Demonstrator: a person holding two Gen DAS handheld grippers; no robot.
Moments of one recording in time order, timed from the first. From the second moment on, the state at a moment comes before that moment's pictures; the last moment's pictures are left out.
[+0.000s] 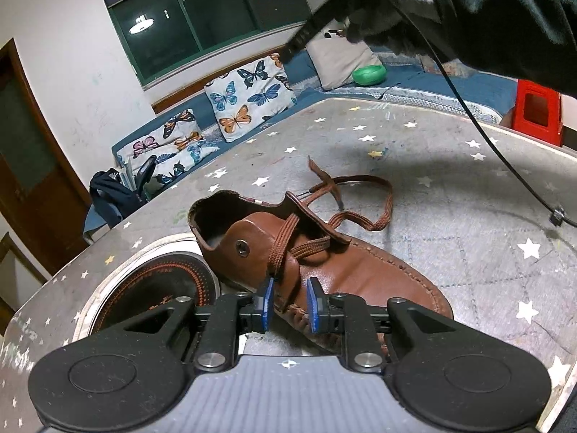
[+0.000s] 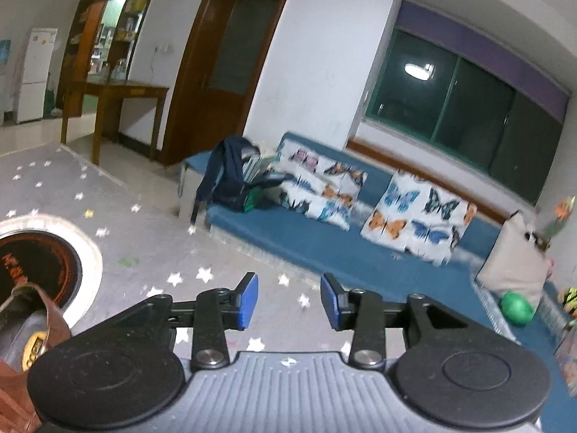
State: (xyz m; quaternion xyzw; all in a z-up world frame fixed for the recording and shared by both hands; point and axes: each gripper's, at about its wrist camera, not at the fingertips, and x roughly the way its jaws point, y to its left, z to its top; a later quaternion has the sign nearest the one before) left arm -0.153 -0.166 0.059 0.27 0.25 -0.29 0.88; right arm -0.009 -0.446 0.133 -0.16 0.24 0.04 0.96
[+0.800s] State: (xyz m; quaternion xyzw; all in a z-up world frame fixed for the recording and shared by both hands) left arm -0.156 -0.170 0.056 0.25 0.25 -0.28 0.89; right arm -0.087 -0.463 0.033 -0.16 0.39 0.08 0.91
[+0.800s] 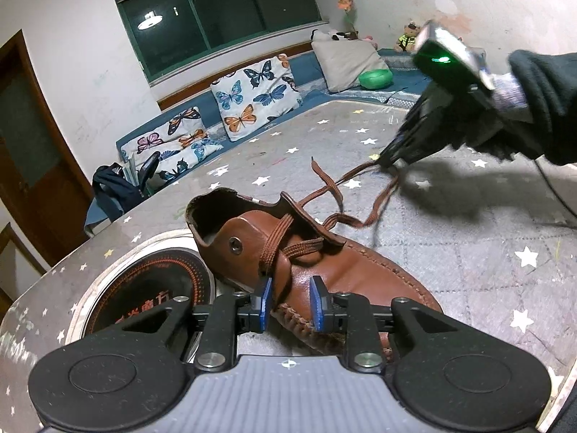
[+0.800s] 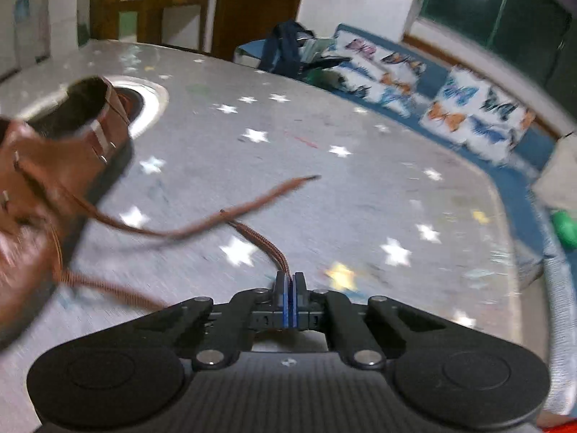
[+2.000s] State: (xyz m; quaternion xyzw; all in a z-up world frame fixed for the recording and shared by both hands) left arm -0.151 -0.153 0.077 0.19 0.28 -0.24 0.91; right arm -0.095 -0.535 0.019 0.02 0.38 0.00 0.92
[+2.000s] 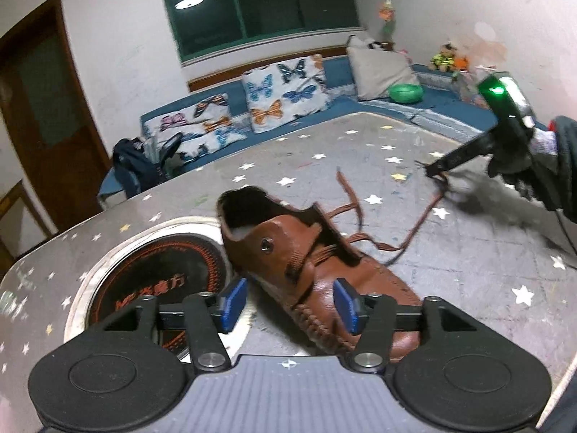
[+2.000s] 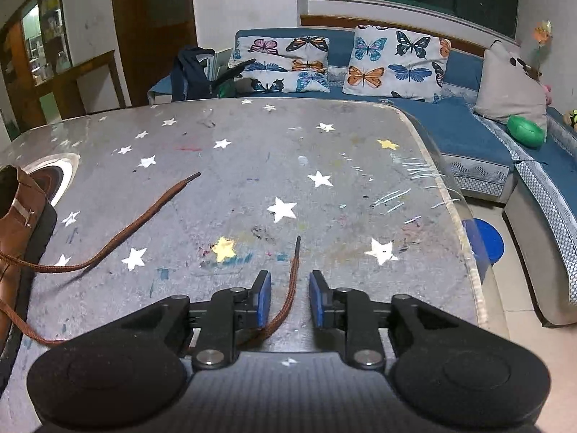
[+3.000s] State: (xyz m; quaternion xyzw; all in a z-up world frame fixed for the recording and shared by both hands) left arm -0.116 -0.134 0.066 0.12 0.35 -0.14 0.92; right arm -0.156 -0.474 0.127 -0.29 0.13 -0.06 0.95
